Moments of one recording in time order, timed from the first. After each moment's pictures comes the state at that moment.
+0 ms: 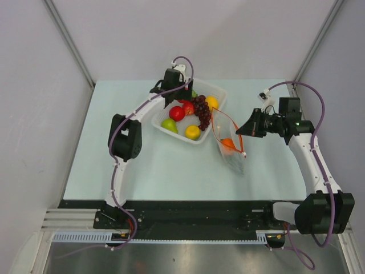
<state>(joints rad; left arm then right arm) -0.43 2.28 1.98 -0.27 -0.03 -0.17 0.01 1.23 1.12 -0.67 -0.80 0.24</state>
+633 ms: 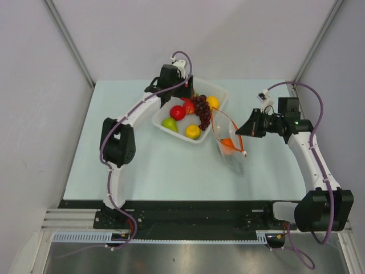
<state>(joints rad) -0.44 2.21 1.95 -0.27 0.04 -0.16 0.01 1.25 1.12 -0.67 -0.80 0.23</state>
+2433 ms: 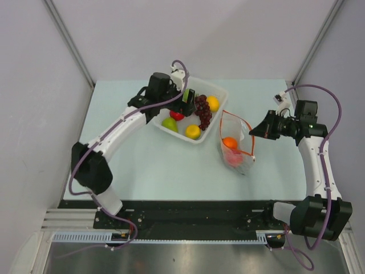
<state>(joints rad) -0.54 1.65 1.56 -0.40 0.24 -0.09 -0.17 1.19 1.12 -0.78 -0.83 0.09</state>
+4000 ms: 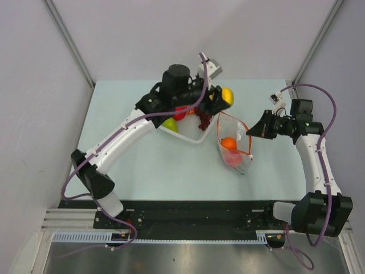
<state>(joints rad) -0.74 1.68 1.83 -0.40 0.35 -0.04 -0.13 1.22 1.12 -0.77 -0.82 0.12</state>
